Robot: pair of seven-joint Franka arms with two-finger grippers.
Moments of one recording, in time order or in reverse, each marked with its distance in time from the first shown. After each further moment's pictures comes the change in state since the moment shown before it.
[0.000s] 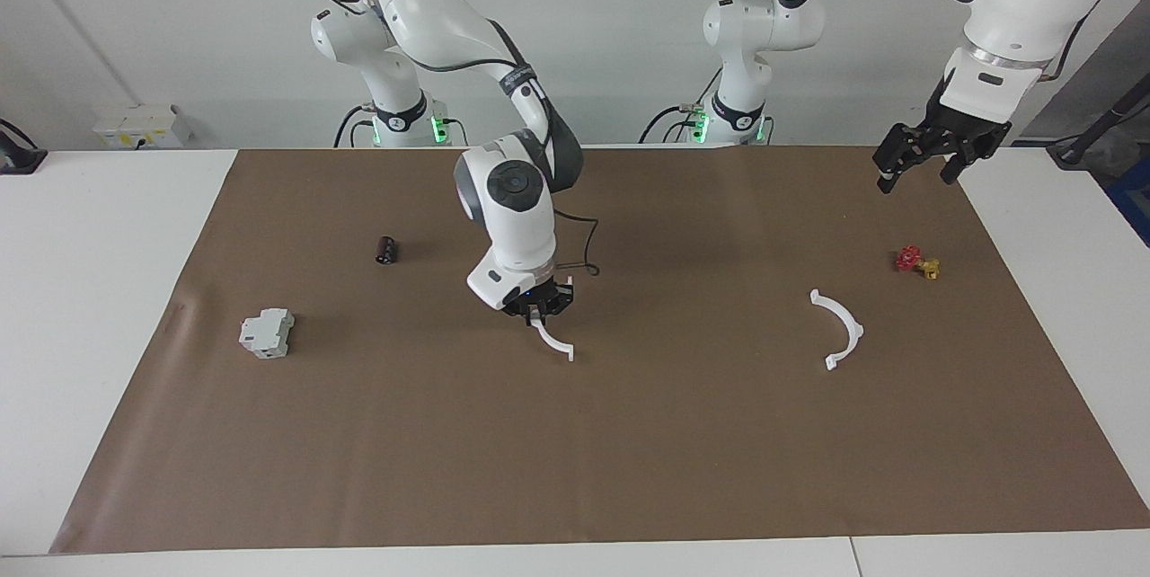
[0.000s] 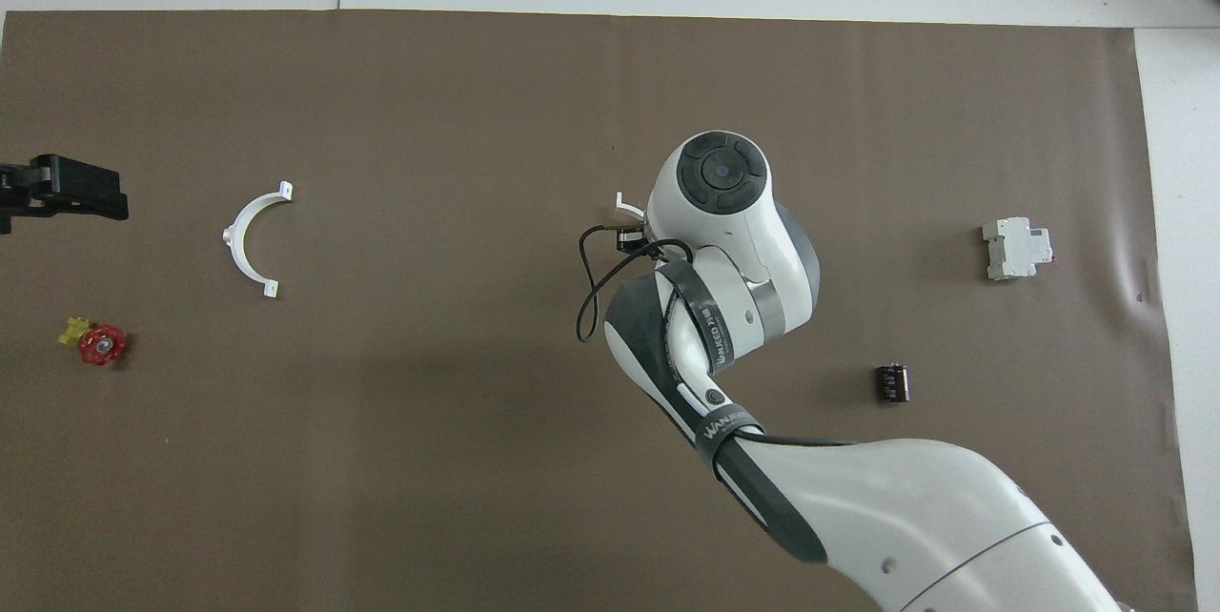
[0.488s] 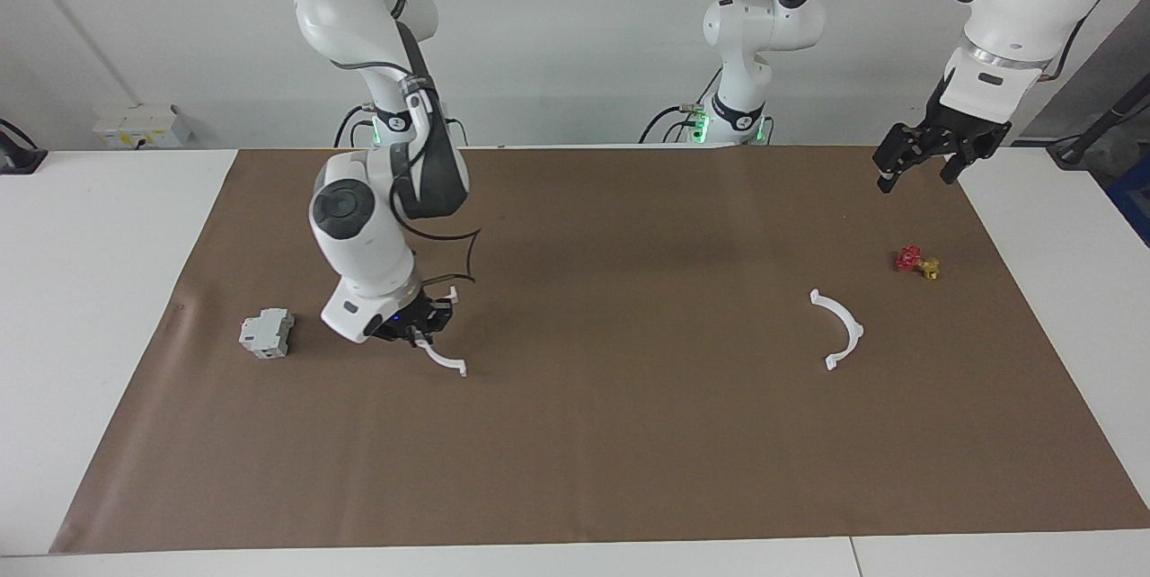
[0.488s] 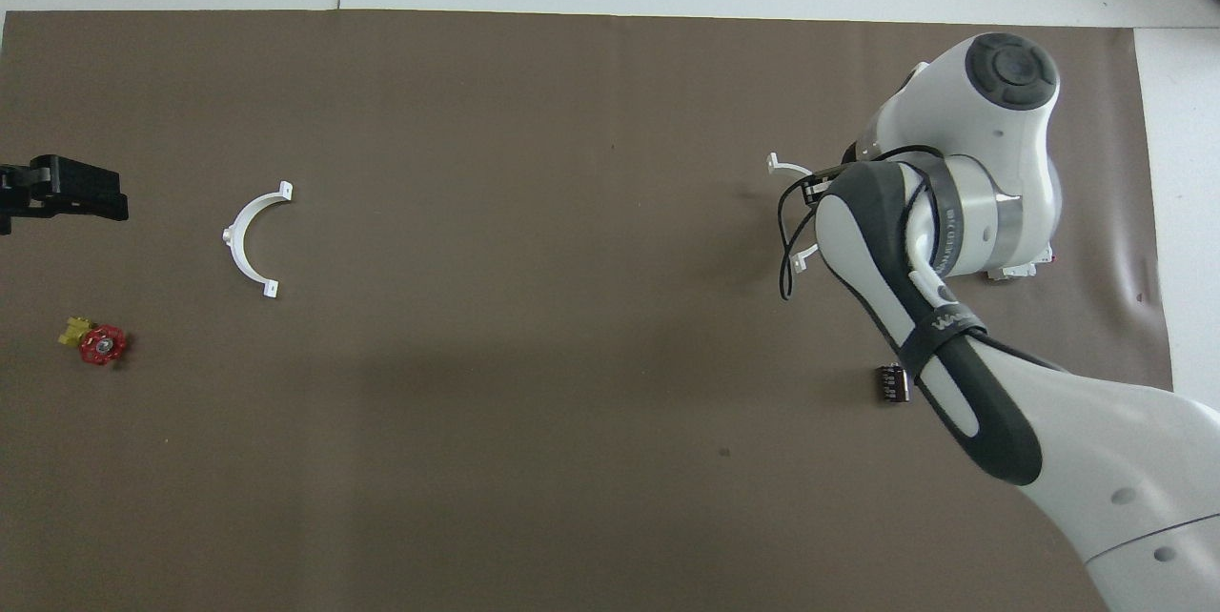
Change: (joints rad) left arm 0.000 0.000 0.000 0.000 0.000 -0.001 0.000; right arm -0.234 -0.074 -0.003 -0.006 0.014 -0.101 -0.358
